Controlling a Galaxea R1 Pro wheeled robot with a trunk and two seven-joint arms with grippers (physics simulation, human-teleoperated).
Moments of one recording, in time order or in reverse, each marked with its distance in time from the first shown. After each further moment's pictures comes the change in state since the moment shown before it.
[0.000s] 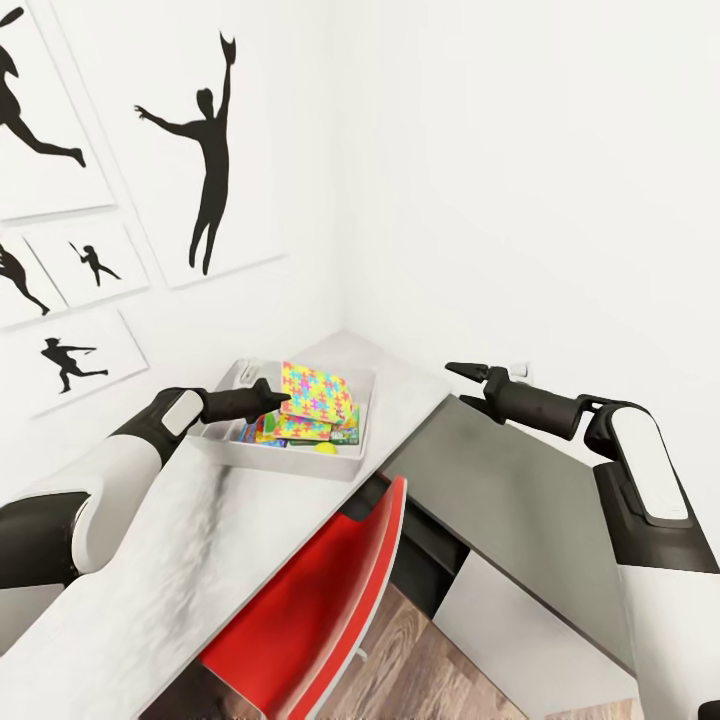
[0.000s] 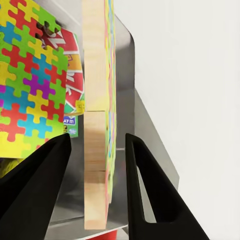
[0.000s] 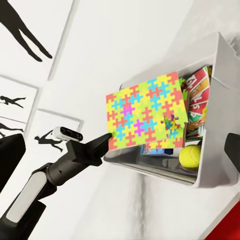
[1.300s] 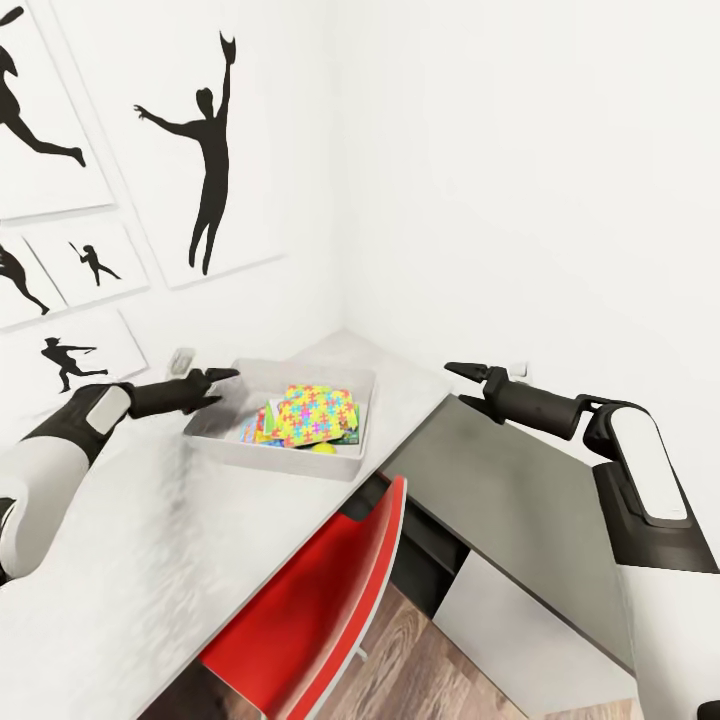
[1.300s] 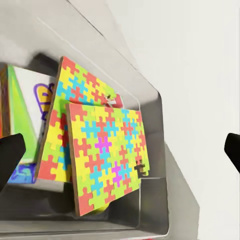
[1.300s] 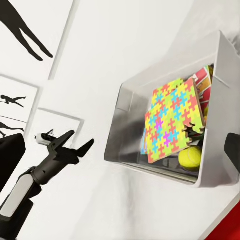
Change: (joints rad) left arm 0.000 0.204 0.000 -0.044 0.002 0.007 -0.084; right arm 0.000 0.003 0.002 -0.002 0.000 0.000 0.000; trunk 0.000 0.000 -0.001
